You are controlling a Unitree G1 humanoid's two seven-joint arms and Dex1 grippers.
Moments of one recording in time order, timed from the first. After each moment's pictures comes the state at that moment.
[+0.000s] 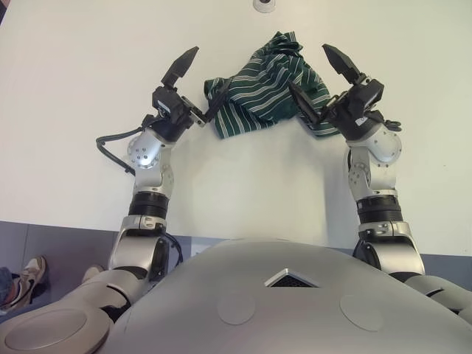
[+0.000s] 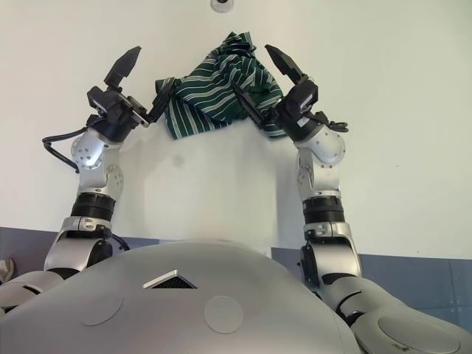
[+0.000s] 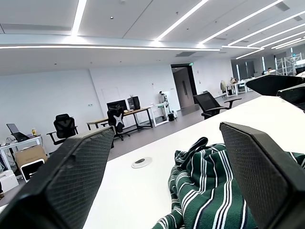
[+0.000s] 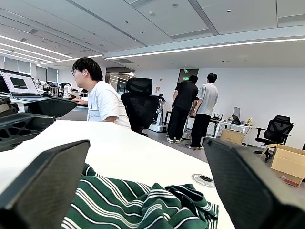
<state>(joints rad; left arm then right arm) -0.11 0.18 -0.04 0.43 -0.30 -0.73 -0.78 -0.08 -0.22 0.04 0.28 0.35 -0.53 0.82</state>
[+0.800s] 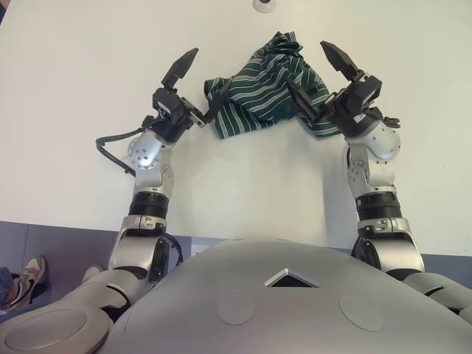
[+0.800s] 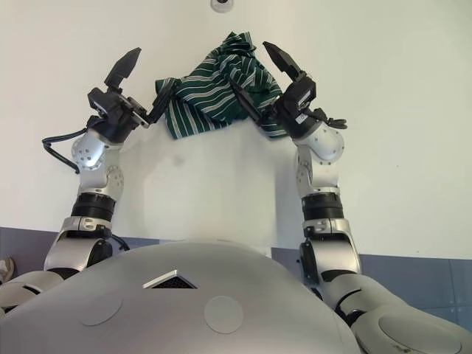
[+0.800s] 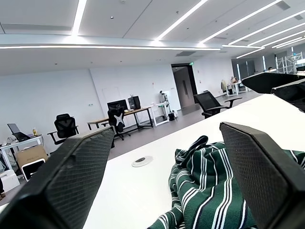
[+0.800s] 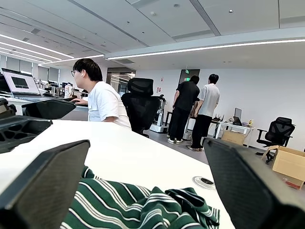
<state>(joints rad) -0.11 0.18 -0.04 0.44 -0.30 -0.75 -0.77 -0.11 -0.21 0.04 0.31 0.34 -0.53 0.82</state>
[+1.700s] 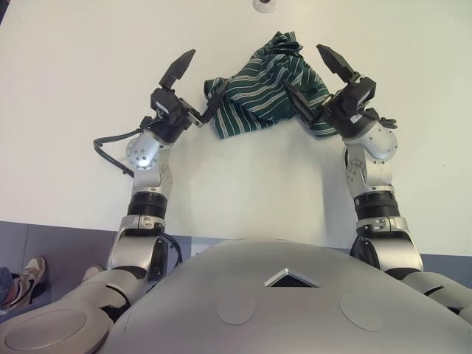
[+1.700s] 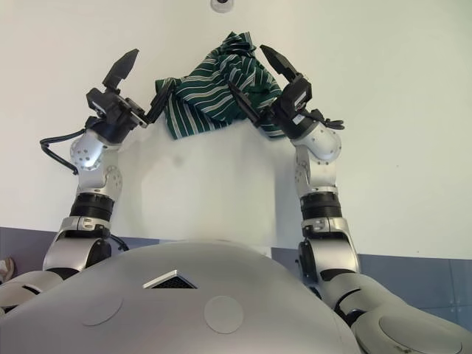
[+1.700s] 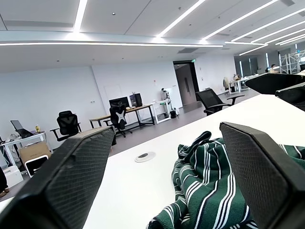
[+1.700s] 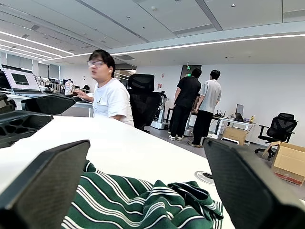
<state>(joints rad) -0.11 0.19 -0.03 0.46 -0.30 -0.75 -0.78 -0.12 -0.21 0.04 0.34 0.32 -0.54 0.82</state>
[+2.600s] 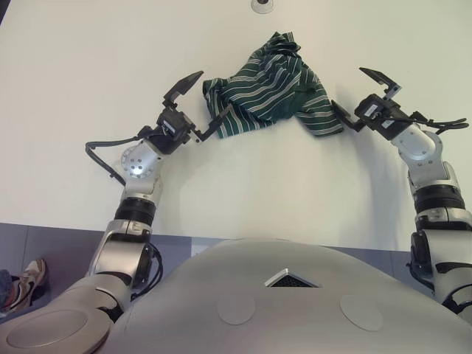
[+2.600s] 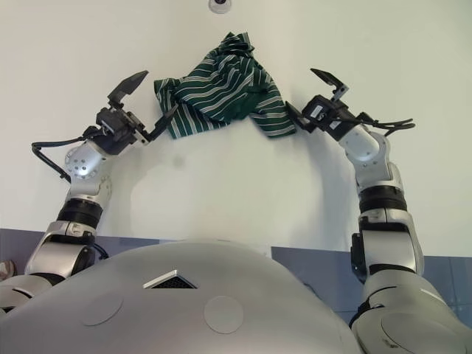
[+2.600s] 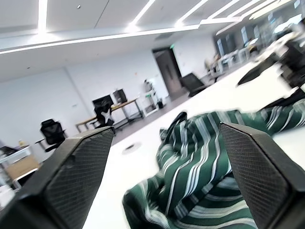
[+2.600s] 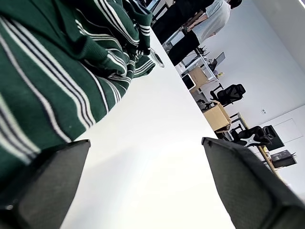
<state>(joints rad) -0.05 0.32 -0.16 0.45 -0.35 -0.84 -0.82 -0.24 -0.57 0.10 0.72 -0.34 -0.70 0.38</state>
